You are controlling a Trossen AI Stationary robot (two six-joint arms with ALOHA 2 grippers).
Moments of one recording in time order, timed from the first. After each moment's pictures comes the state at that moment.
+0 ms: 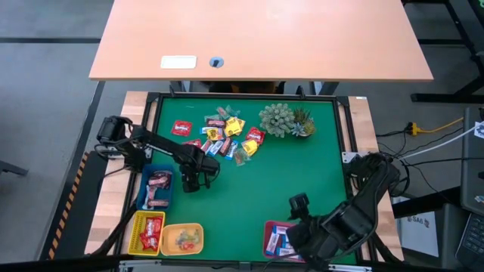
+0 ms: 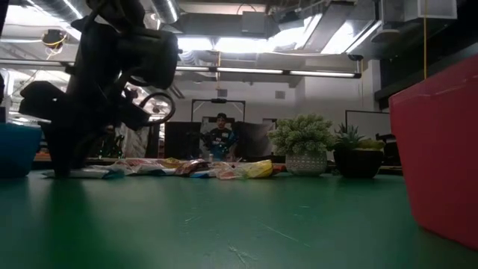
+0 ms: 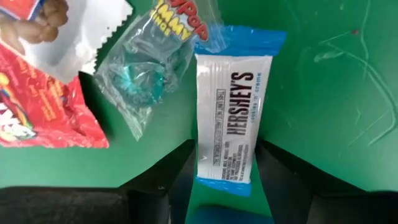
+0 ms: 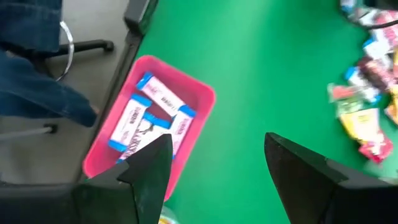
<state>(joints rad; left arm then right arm) -0.09 1.68 0.89 -0.97 -0.06 -0.35 0.79 1.94 2.26 -1.57 0.27 0.33</state>
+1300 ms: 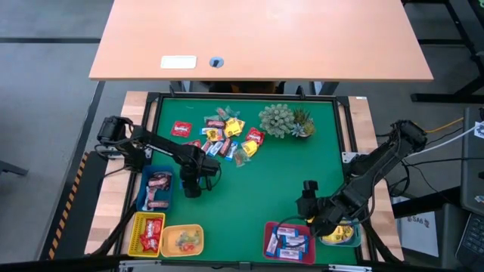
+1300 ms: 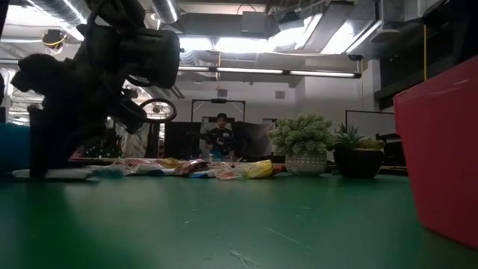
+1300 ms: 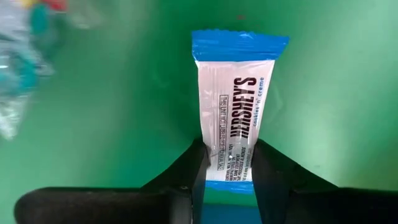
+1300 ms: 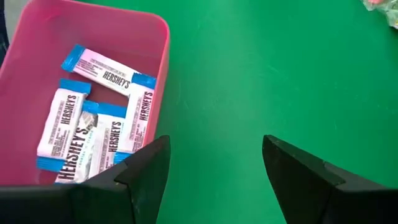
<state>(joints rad) -0.11 1.68 0.89 -0.93 0.24 -0.42 0.79 1.41 1.01 -0.72 0.35 0.62</state>
